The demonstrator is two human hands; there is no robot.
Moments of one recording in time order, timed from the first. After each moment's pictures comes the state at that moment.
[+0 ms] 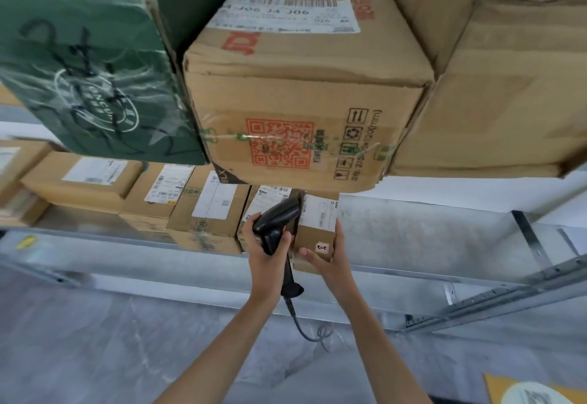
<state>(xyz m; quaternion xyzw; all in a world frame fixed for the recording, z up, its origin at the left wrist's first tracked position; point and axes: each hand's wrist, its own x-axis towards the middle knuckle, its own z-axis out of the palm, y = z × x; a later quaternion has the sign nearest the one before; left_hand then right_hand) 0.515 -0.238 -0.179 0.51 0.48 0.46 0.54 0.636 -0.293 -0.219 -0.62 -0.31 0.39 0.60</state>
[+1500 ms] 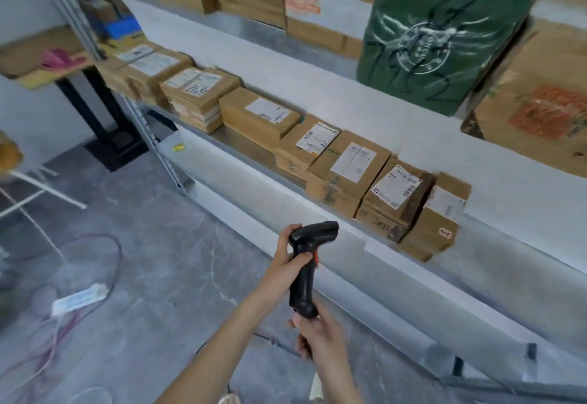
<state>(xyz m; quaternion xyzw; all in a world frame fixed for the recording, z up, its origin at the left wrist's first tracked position) 0.300 -0.309 -0.182 0.42 0.50 0.37 0.66 0.404 -0.418 -0.197 -0.60 -0.31 0.61 0.42</state>
